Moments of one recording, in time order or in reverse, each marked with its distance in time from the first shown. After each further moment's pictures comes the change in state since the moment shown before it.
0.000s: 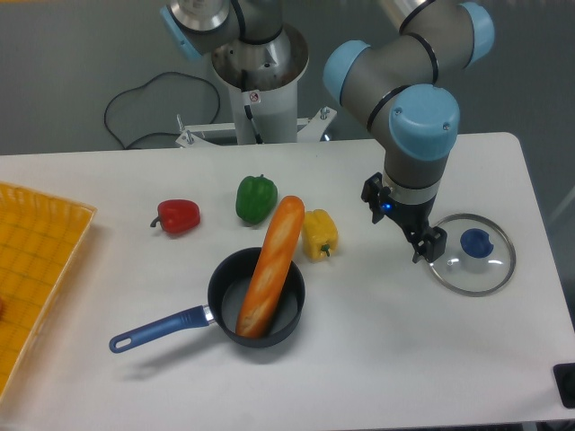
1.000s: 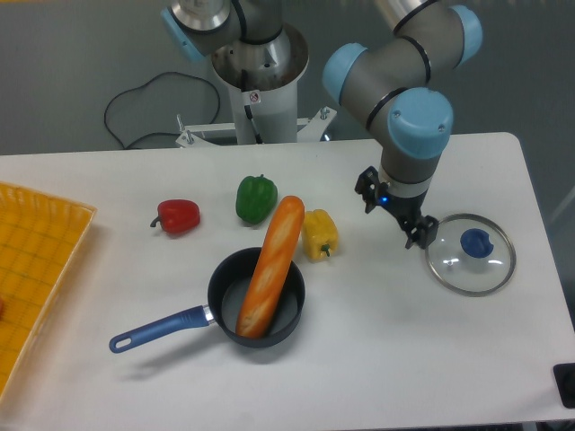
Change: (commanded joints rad) arm 0.124 0.032 -0.166 0.086 0.003 -0.141
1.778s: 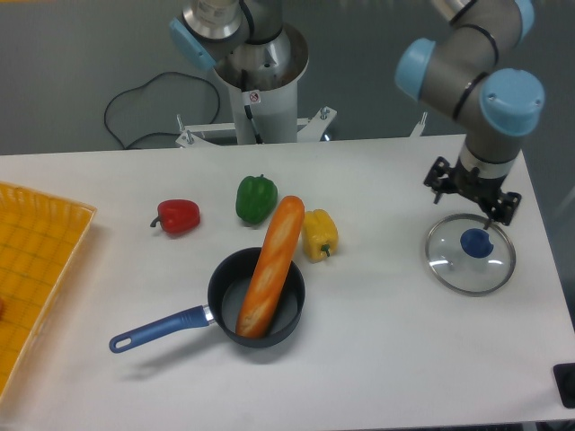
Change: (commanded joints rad) arm 0.135 -0.149 0.153 0.021 0.011 0.427
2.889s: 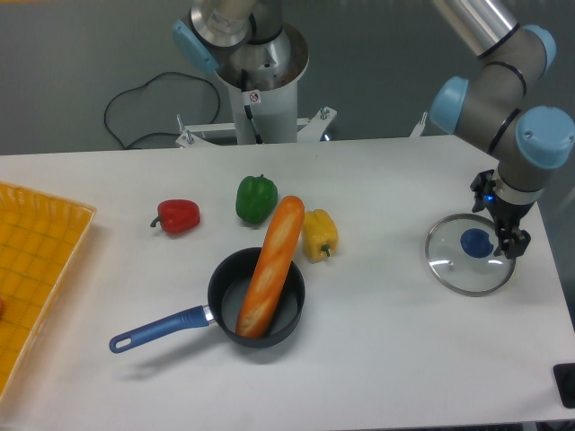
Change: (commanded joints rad) arm 0.008 -0.107 0.011 0.092 0.003 0.404
